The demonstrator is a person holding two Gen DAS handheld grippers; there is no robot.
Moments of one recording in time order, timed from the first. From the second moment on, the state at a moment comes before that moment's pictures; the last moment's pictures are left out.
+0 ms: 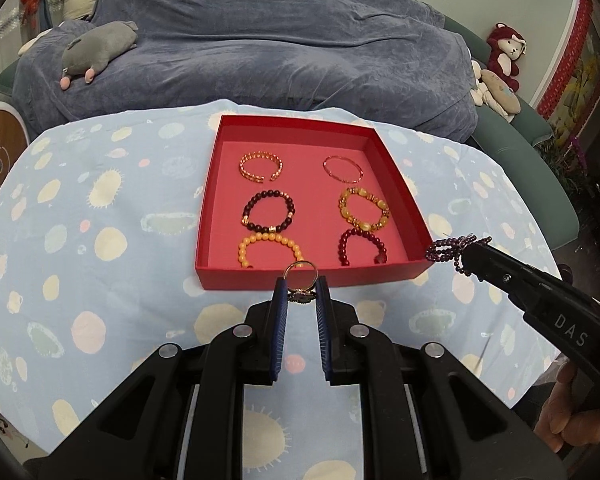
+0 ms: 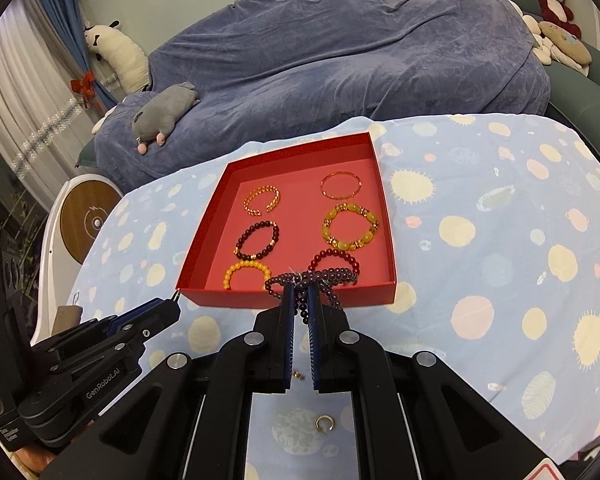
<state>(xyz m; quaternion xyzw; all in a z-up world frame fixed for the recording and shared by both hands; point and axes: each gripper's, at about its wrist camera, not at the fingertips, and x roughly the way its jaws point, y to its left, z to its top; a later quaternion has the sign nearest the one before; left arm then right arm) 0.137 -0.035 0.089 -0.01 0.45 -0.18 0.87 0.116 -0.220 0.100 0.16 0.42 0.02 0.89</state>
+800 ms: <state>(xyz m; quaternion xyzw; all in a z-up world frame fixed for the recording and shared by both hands) 0.263 -0.078 0.043 0.03 0.48 -0.17 0.86 0.246 -0.209 0.041 0.13 0.47 0.03 0.87</state>
